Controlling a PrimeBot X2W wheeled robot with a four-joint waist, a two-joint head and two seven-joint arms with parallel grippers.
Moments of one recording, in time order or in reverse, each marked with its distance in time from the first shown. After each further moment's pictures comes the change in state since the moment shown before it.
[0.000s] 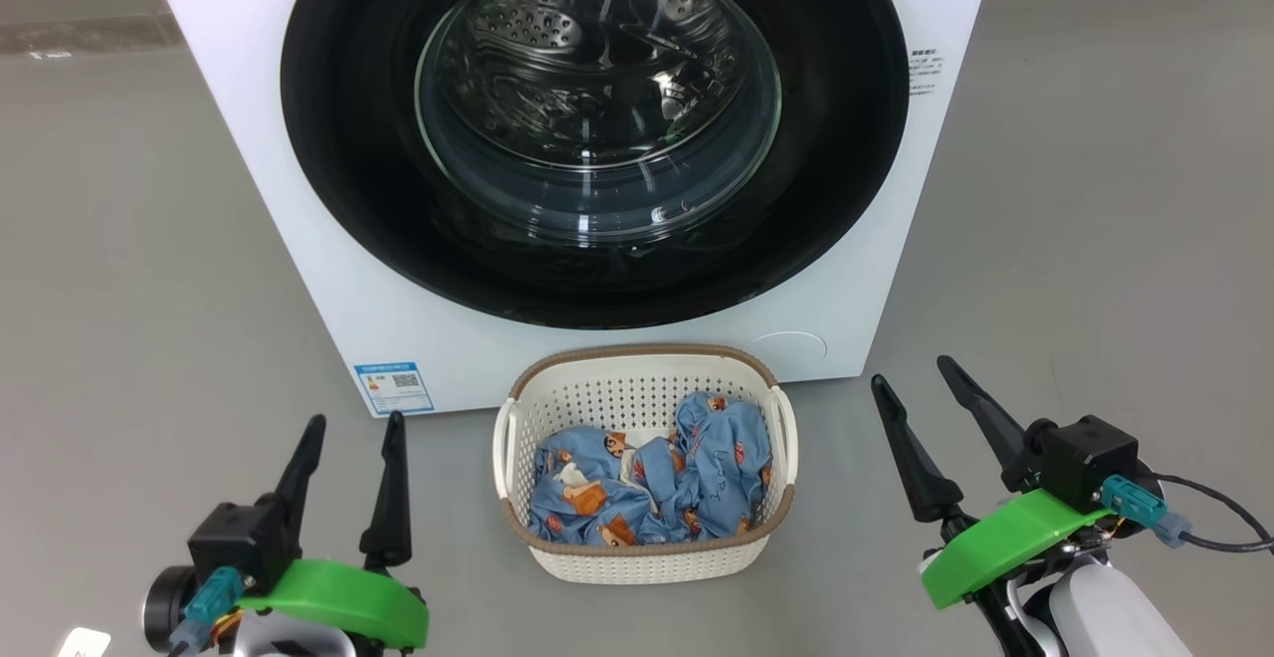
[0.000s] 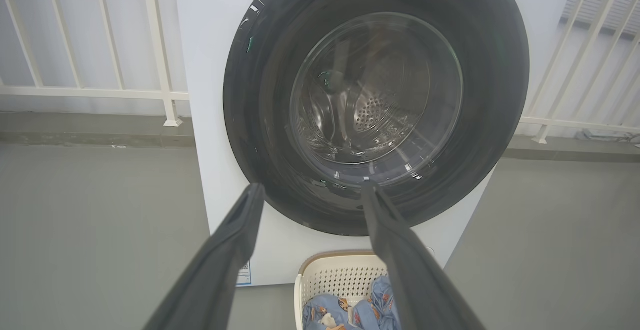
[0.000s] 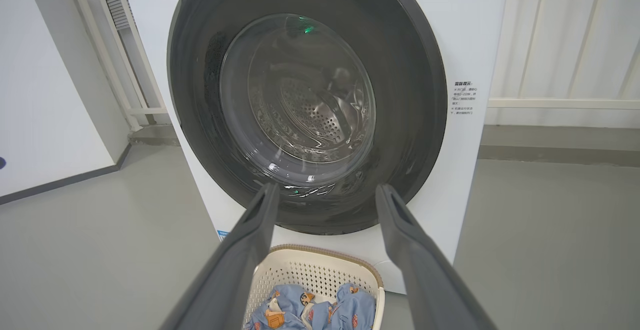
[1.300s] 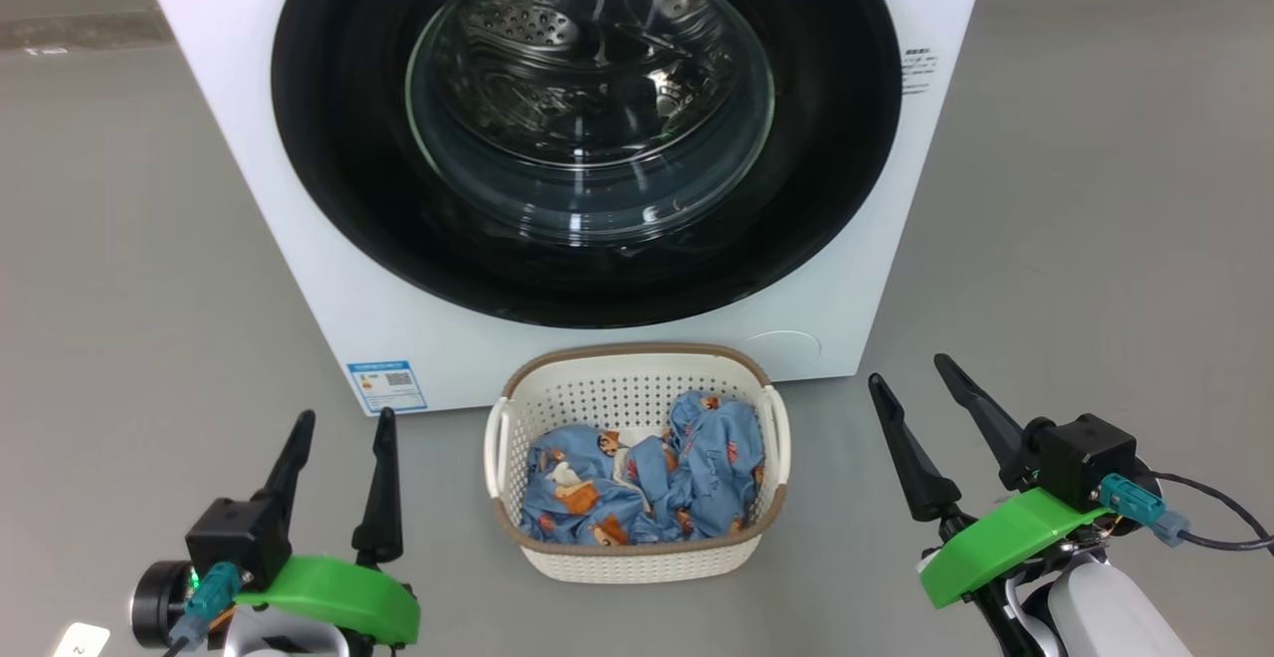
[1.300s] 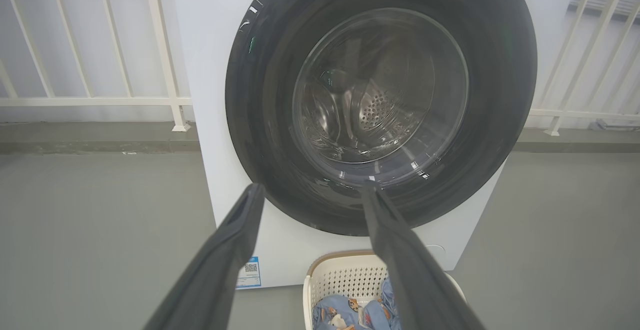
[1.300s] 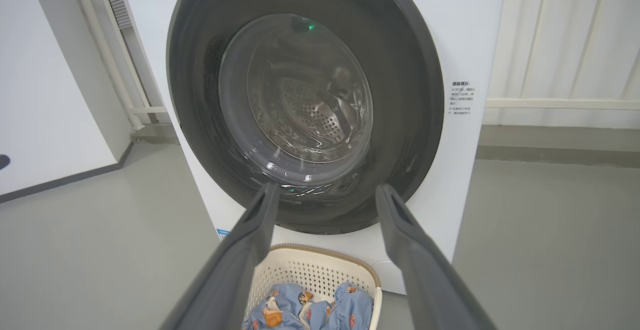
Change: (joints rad) left arm -0.009 0.002 0.018 0.008 0.046 0.000 0.000; right arm -0.003 0.000 0.002 0.000 -0.001 0.000 0.000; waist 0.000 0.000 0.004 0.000
